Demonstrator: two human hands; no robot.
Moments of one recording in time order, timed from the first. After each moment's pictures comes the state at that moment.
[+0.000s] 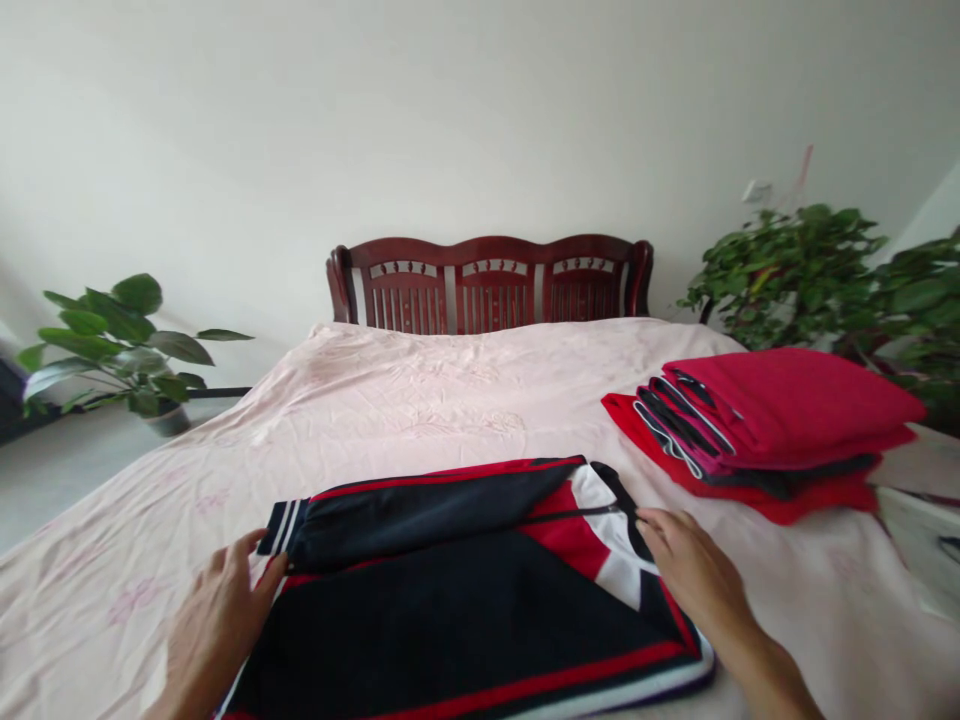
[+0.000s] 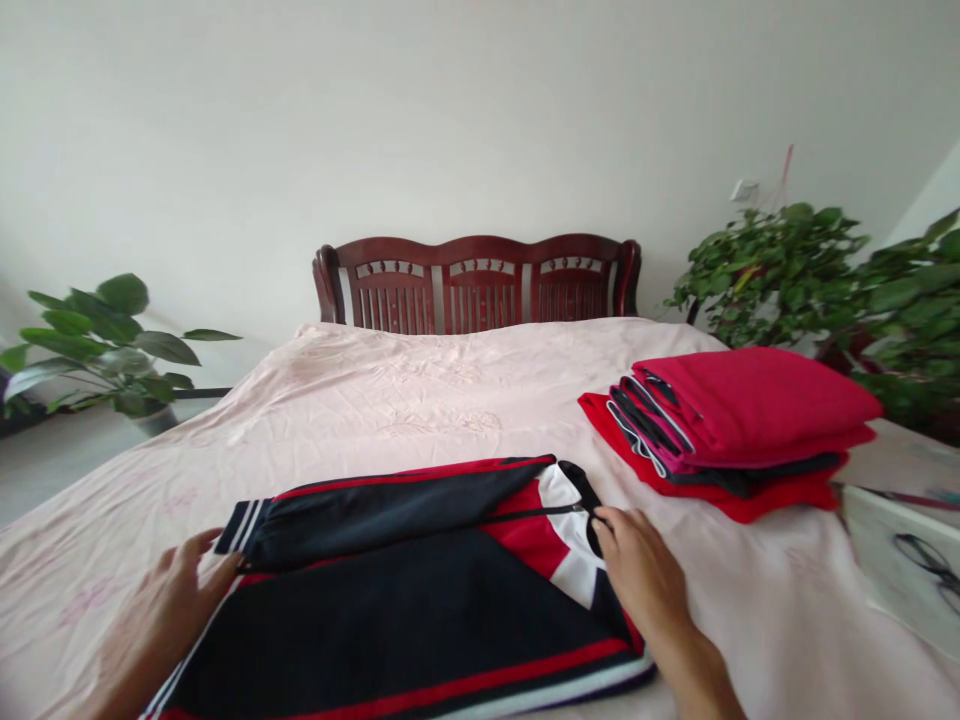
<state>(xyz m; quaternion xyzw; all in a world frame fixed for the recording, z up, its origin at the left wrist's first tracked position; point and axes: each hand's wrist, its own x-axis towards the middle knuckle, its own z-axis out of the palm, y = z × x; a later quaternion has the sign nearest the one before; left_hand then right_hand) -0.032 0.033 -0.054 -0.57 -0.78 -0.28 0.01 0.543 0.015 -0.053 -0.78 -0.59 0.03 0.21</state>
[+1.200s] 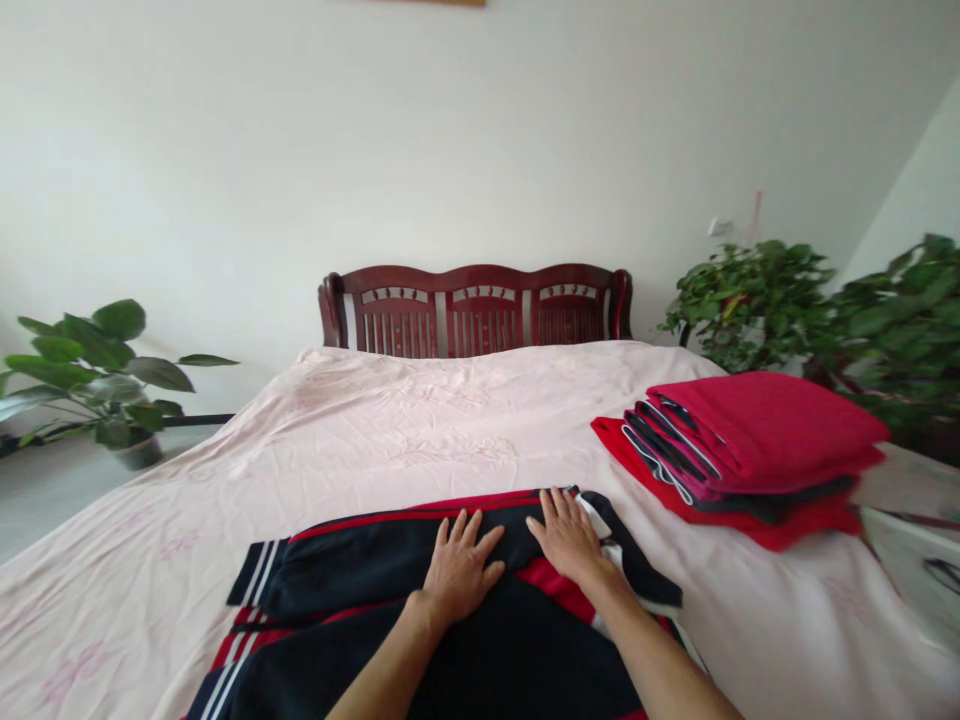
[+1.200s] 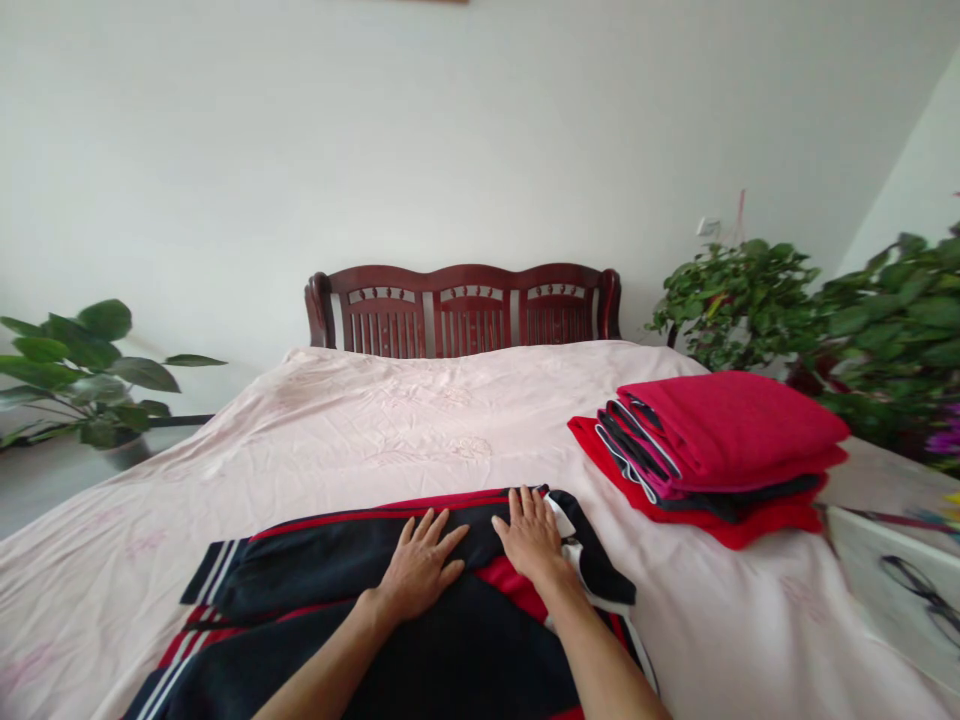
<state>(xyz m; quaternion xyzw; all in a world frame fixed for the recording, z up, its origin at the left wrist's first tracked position) 0.228 0.116 -0.076 -0.87 -0.47 -0.10 -0.10 0.446 0.123 -0.070 -0.73 -0.68 -0.03 0.08</state>
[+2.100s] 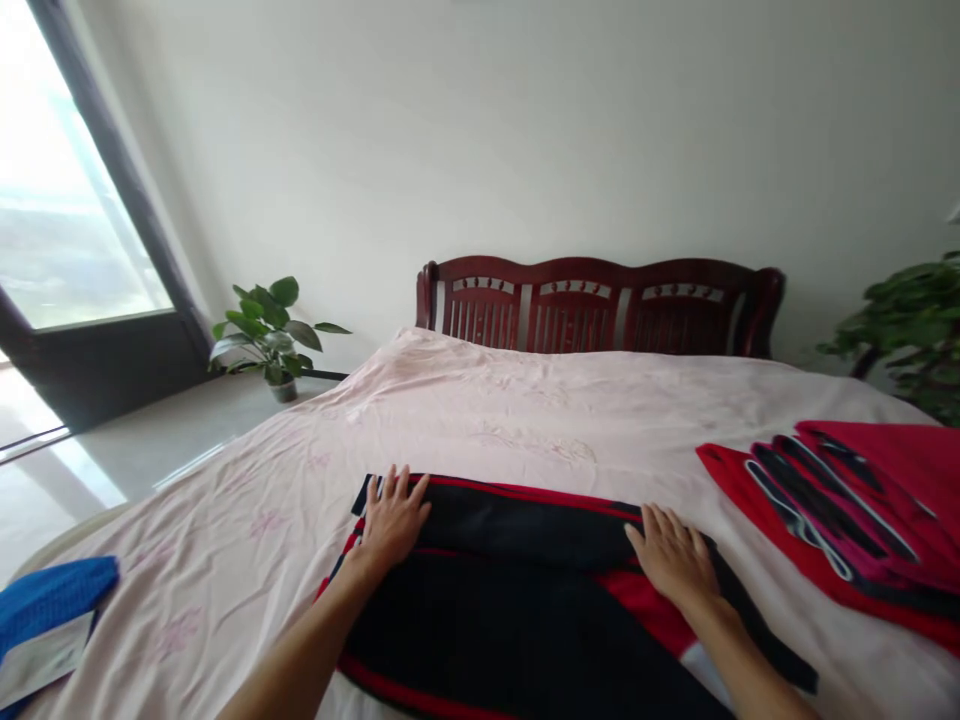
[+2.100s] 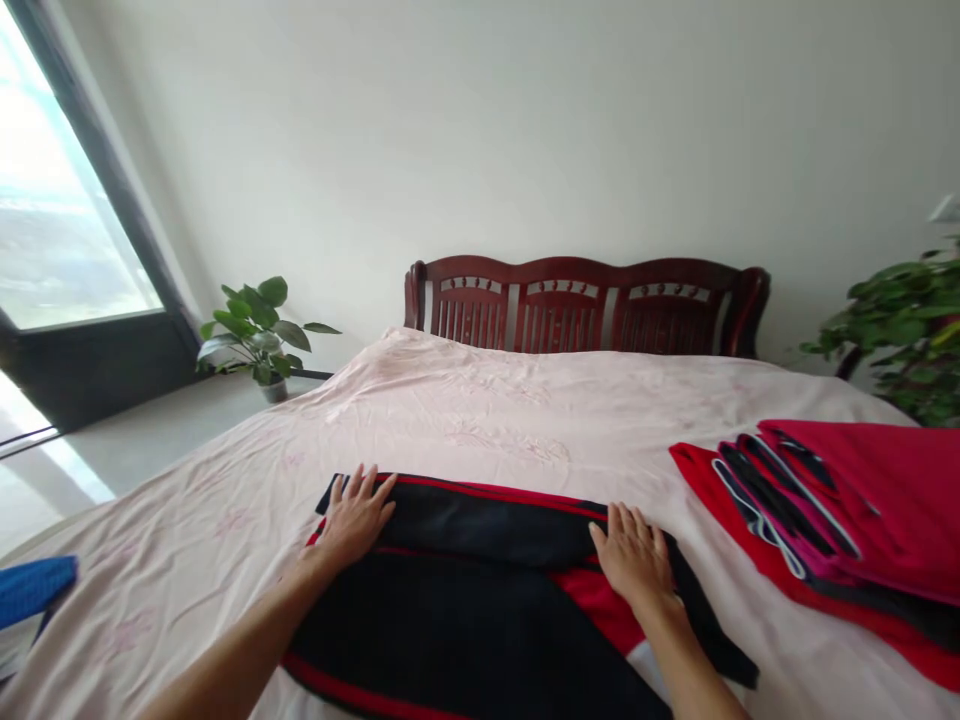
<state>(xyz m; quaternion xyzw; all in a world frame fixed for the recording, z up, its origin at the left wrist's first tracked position) 0.041 0.085 -0.049 -0.70 -0.70 -0.09 0.06 0.489 0.138 -0.104 -0.73 -0.67 -0.15 0.06</state>
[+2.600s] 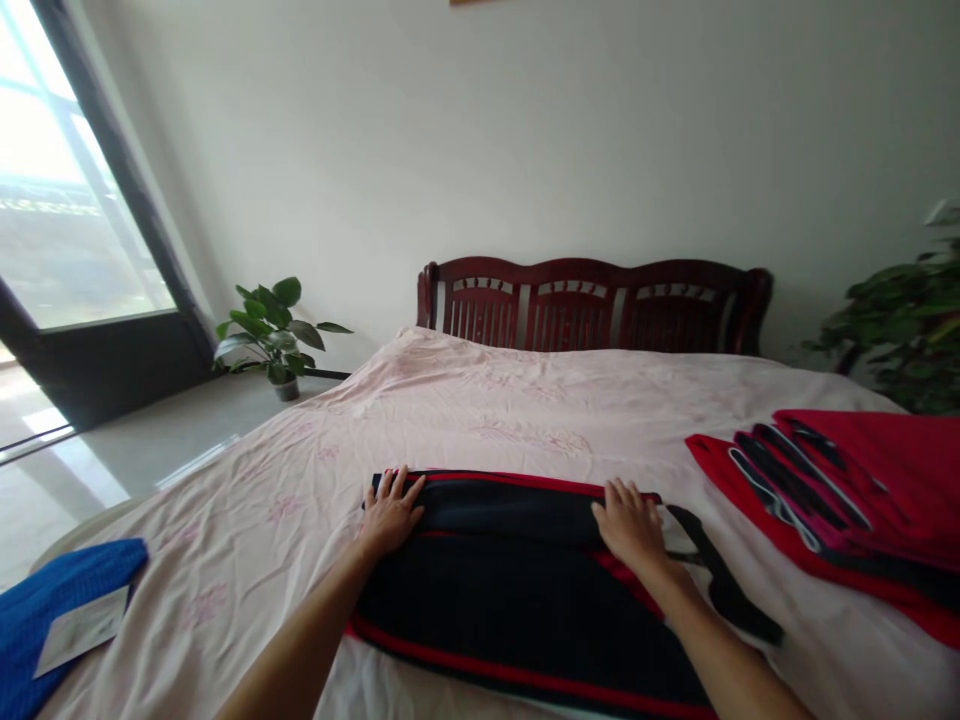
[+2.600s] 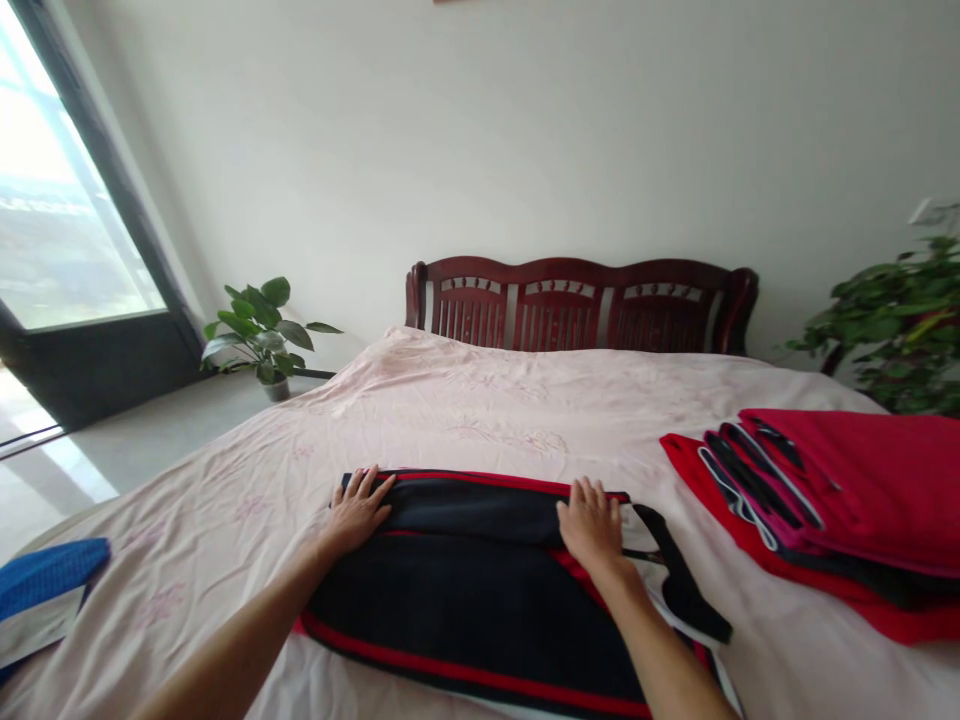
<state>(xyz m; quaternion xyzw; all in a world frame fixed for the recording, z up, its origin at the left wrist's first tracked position) 0.010 0.079 -0.071 -0.69 -0.72 -0.08 -0.02 0.420 0.119 -0.058 -0.72 -0.68 -0.08 0.06</state>
